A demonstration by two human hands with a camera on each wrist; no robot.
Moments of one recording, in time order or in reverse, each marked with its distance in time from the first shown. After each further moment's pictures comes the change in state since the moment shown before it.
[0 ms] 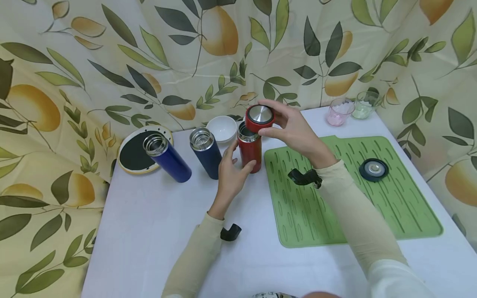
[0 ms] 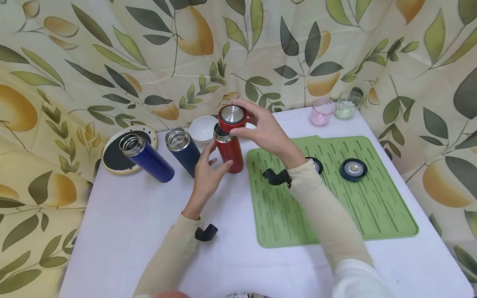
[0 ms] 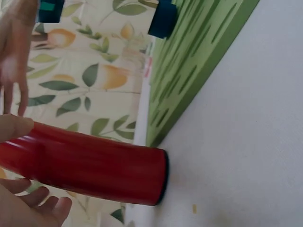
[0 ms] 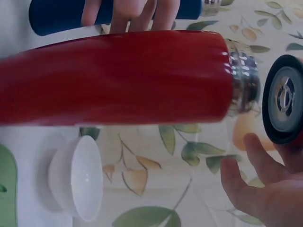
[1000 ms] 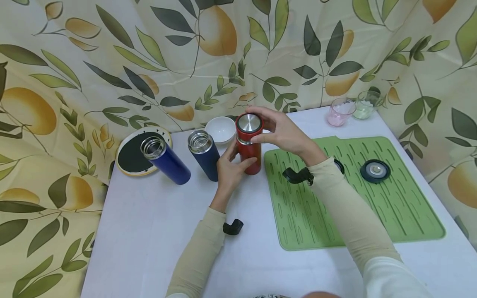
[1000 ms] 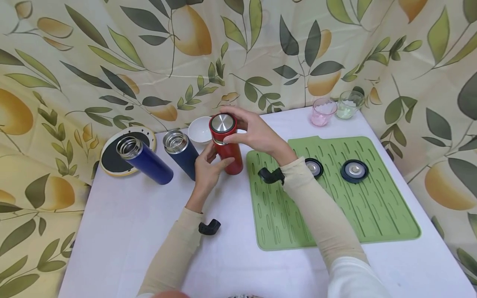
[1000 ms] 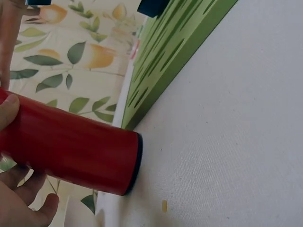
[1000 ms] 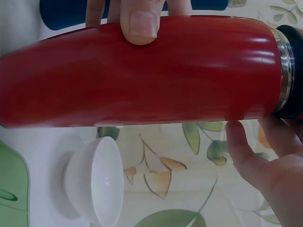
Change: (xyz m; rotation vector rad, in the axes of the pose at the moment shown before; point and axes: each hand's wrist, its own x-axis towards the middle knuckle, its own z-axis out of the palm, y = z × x) left_hand 0.015 0.007 0.000 -0.200 0.049 -0.008; right_hand 0.019 0.021 0.007 0.018 -0.163 -0.012
